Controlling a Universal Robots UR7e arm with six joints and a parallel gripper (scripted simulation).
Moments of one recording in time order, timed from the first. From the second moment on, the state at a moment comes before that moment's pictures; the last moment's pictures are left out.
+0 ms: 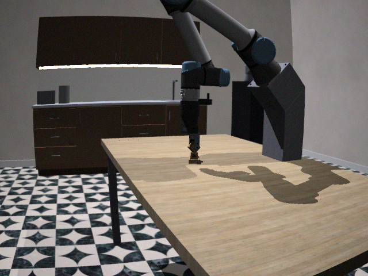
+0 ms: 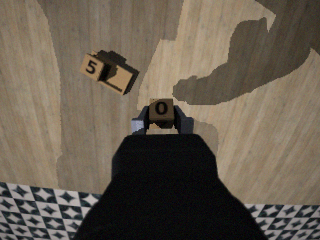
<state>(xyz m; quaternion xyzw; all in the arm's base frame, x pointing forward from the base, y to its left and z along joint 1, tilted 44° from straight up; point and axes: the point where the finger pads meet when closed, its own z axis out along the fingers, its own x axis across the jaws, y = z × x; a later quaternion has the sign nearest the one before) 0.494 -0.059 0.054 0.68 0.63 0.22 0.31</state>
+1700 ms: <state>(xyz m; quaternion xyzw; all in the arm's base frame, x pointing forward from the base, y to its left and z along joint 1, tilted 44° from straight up) 0.496 -0.059 0.055 0.71 0.65 0.14 0.23</state>
